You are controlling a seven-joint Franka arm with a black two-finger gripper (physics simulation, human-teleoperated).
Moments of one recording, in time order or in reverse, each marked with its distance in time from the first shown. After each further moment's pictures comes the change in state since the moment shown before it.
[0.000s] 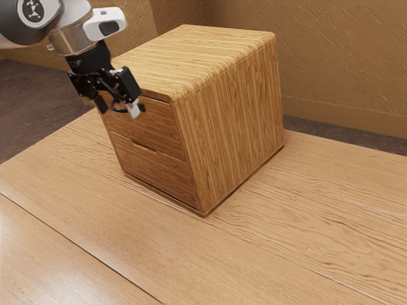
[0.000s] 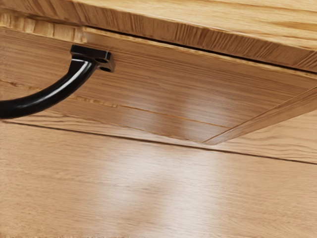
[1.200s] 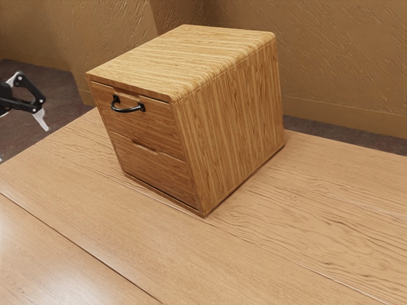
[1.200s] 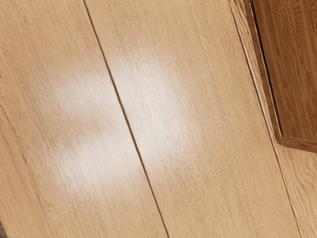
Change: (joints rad) arm 0.014 -0.476 0.107 -0.385 -0.023 -0.103 -0.994
